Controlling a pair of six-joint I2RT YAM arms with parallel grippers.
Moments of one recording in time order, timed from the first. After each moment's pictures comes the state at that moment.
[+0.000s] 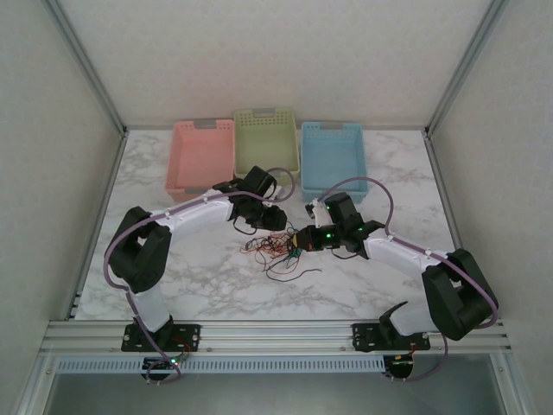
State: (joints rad) left arm -0.71 1.79 1.27 -0.56 0.28 -0.45; right arm 0.58 1.38 0.69 -0.17 -0.55 0.46
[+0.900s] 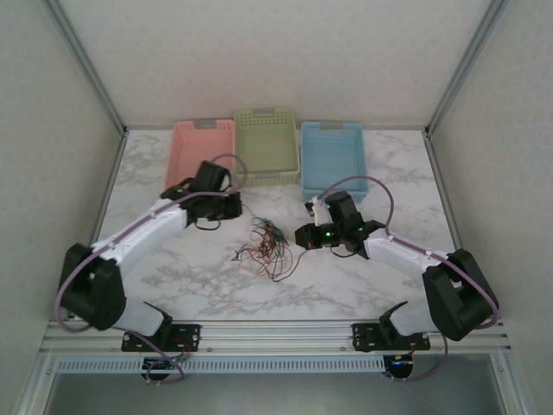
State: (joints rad) left arm -0.47 1.41 1.06 -0.59 0.11 -0.52; right arm 0.58 1.38 0.69 -0.13 -0.55 0.46
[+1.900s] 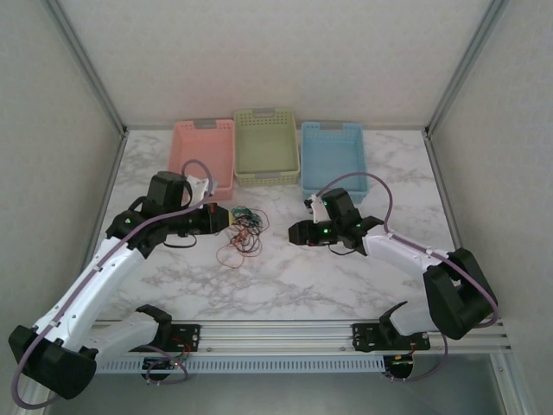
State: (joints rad) left arm -0.44 1.01 1.01 -0.75 0.48 -0.49; right arm 0.60 1.39 0.76 -0.20 -0.51 0.53
